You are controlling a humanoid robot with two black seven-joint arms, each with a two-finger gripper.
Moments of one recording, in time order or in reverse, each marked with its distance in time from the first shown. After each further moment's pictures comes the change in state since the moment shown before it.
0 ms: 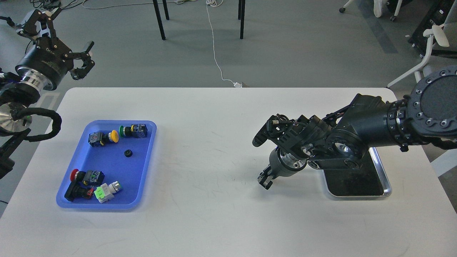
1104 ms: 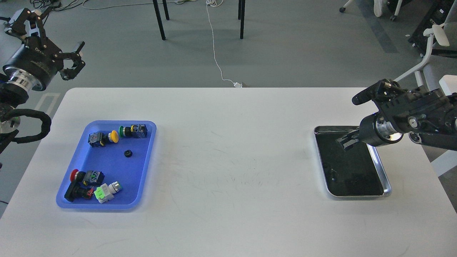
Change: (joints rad) left arm 0.018 0.056 0.006 -0.011 0.000 -0.006 0.000; right arm -0.035 -0.596 0.048 0.040 -0.129 -0.007 0.009
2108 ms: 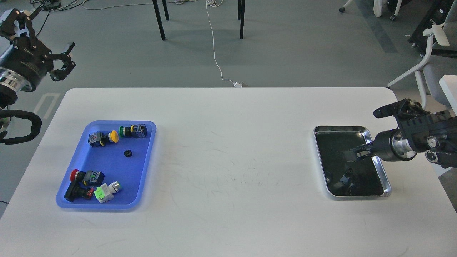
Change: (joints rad) left arm 0.001 0.044 0.003 -0.002 0.001 0.000 0.001; right arm -0.087 -0.135 0.157 0.008 0.002 -0.049 0.000
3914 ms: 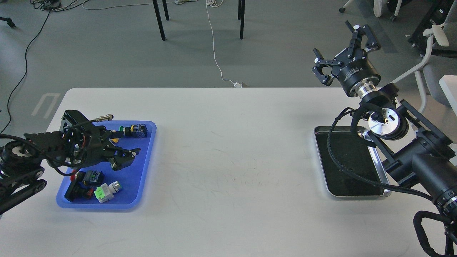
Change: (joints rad) left arm 0.018 0.033 0.446 -0.237 2.150 0.177 -0.047; right arm -0.736 0.450 1.667 -0.302 1.067 0.003 0.025
